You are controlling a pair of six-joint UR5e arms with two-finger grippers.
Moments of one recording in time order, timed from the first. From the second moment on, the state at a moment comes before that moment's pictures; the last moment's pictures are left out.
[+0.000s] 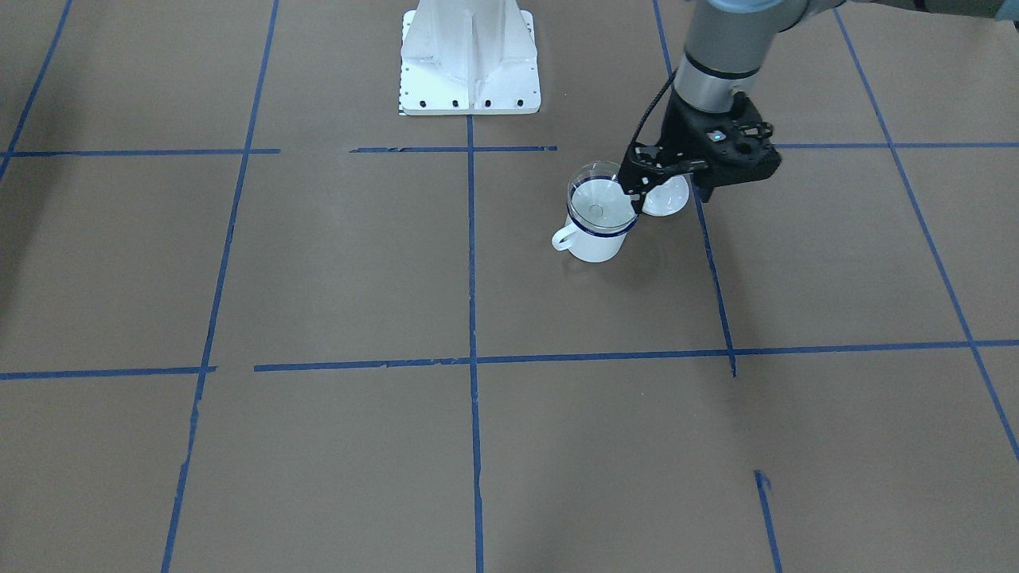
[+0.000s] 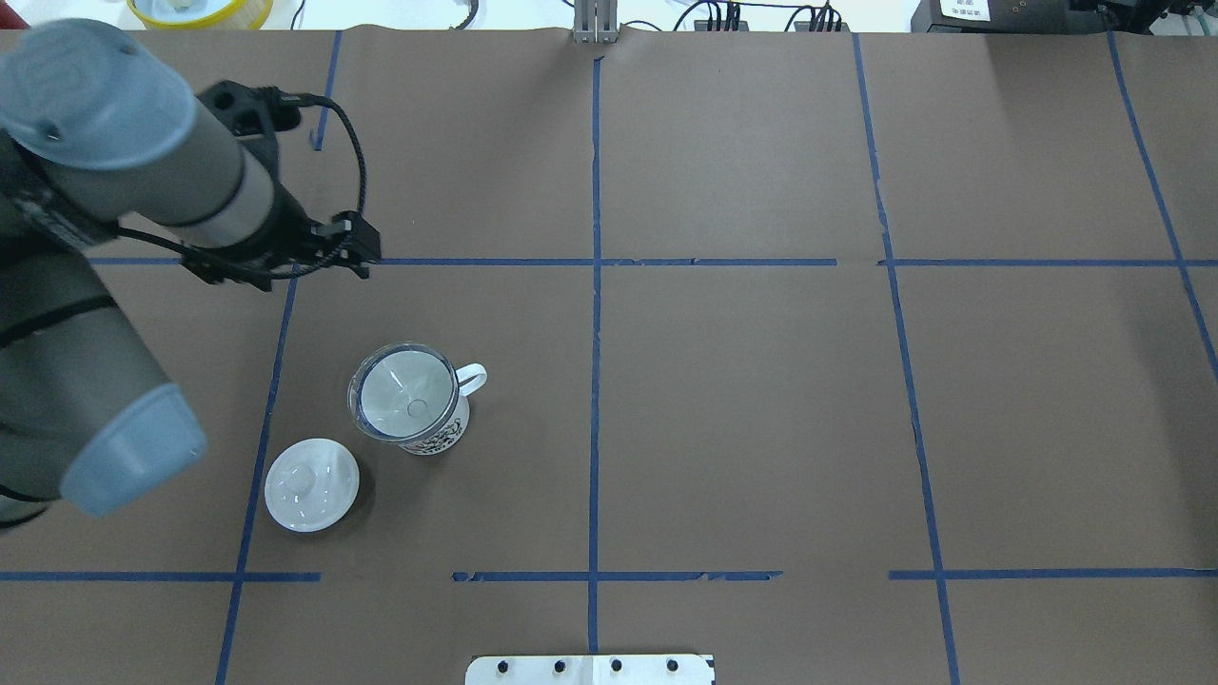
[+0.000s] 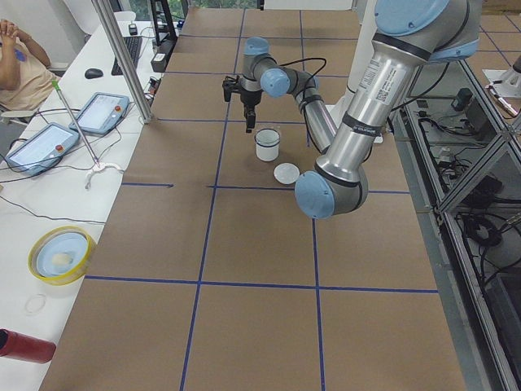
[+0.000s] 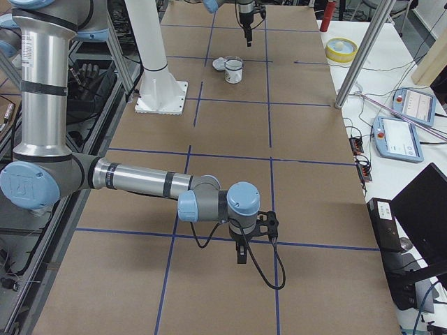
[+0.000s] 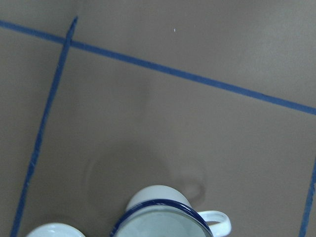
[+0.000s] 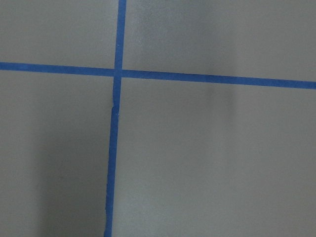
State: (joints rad) left arm -0.83 -2.00 -2.06 -1.37 -1.97 -1.05; right arm 1.56 -1.68 1.56 -1.39 2.29 0.01
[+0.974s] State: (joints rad) left arm -1.57 -1.52 -1.74 -1.64 -2.24 0.16; right arm 1.56 -1.68 1.56 -1.39 2.29 0.01
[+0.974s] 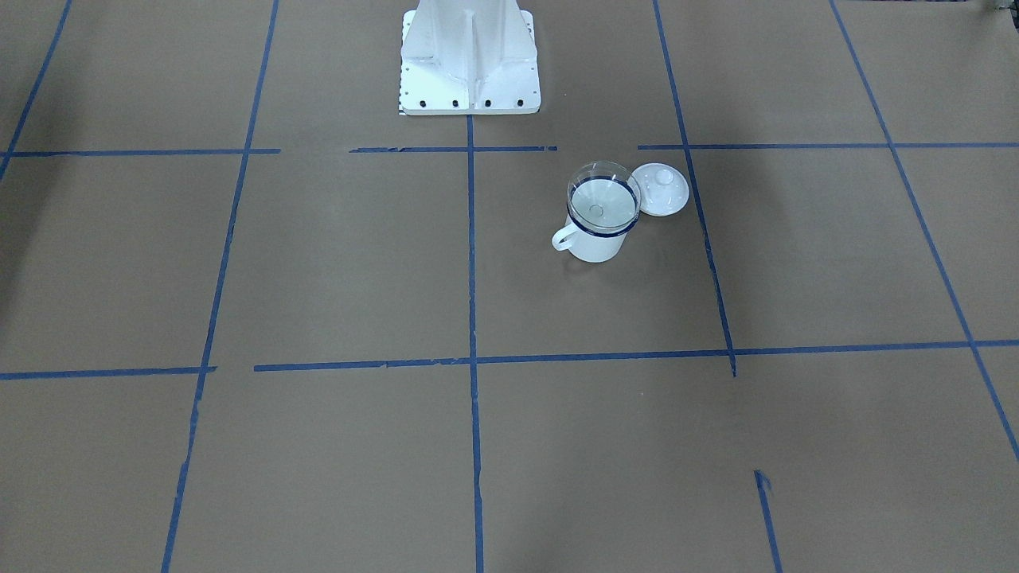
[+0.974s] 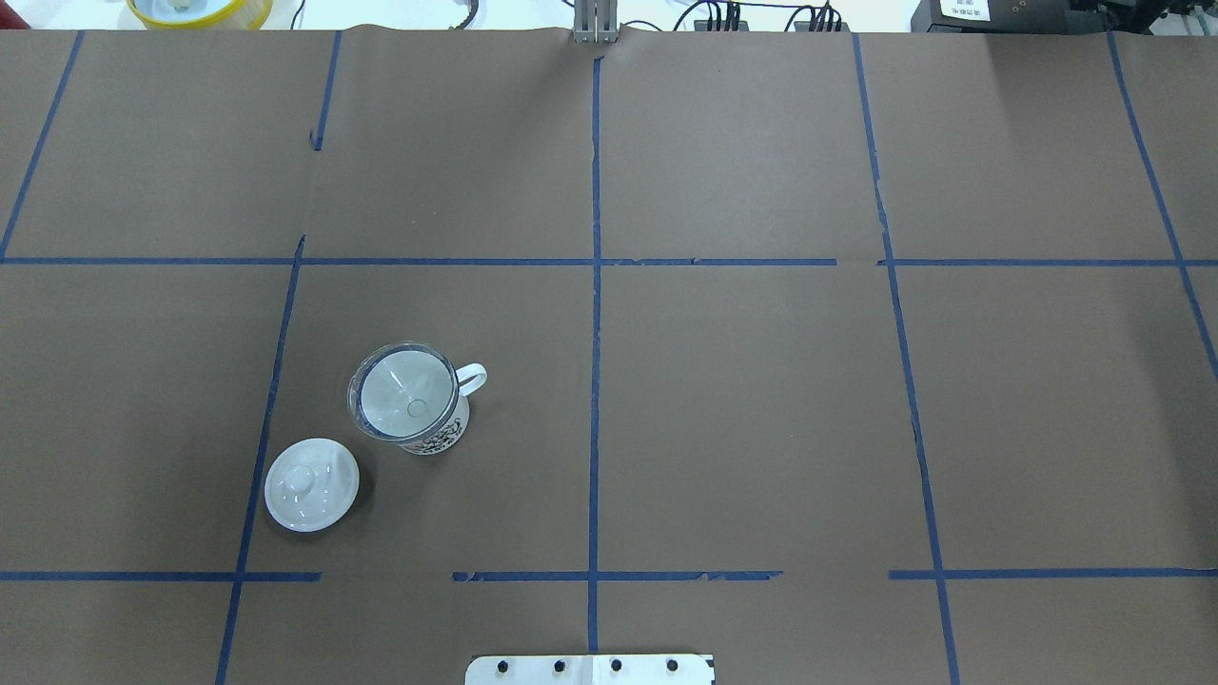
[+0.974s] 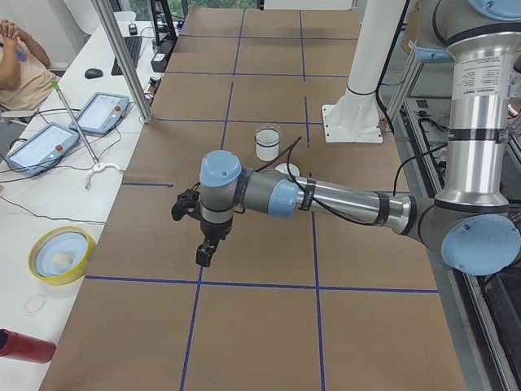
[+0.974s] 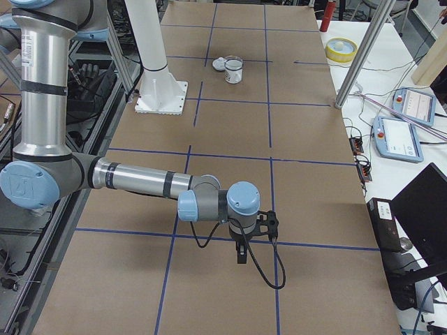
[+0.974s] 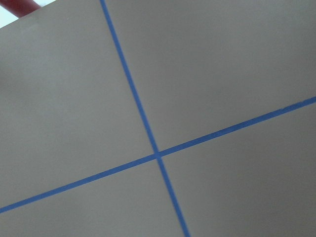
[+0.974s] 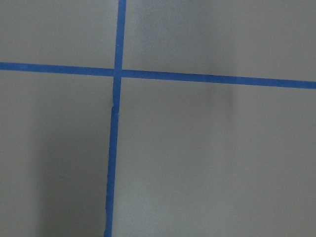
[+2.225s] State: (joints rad) left arm -1.61 -1.50 -1.68 -1.64 -2.39 0.17; right arm 1.56 -1.68 1.56 -1.39 2.29 0.01
